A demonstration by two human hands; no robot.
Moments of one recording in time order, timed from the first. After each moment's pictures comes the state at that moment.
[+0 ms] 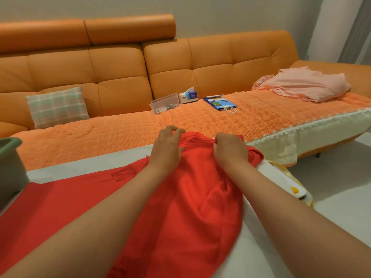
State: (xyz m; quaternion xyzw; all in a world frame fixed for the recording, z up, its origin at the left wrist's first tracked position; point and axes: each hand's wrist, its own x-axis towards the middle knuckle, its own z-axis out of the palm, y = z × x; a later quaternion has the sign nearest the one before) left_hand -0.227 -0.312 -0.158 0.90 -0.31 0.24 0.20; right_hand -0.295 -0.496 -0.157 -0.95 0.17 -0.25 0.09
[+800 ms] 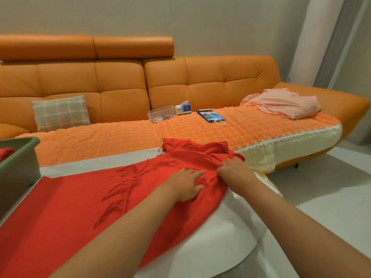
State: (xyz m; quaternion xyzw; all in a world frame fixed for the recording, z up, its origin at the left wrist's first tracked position) left_hand -0.336 -0.325 -0.162 0.91 -0.40 -0.05 0.06; right_hand -0.404 -0.522 -0.152 -0.97 -0.11 -0.15 -0.14
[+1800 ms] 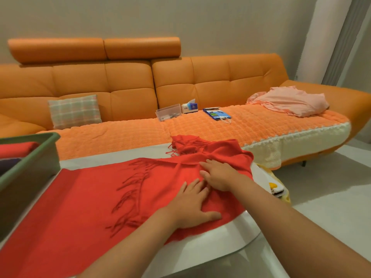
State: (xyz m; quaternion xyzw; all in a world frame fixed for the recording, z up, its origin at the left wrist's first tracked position) left_hand -0.415 -0.284 -0.186 0.89 -0.44 -0.07 0.09; right_hand -0.394 -0.459 -0.155 -0.99 0.01 0.04 0.10
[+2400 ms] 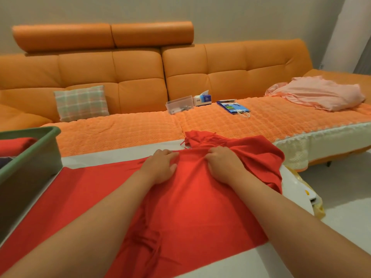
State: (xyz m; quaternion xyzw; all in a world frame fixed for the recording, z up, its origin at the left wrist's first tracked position) left_hand -0.243 -0.215 -0.171 0.96 -0.28 0.03 0.07; right_hand -0.310 -0.441 -0.178 -0.98 -0.09 -0.19 -0.04
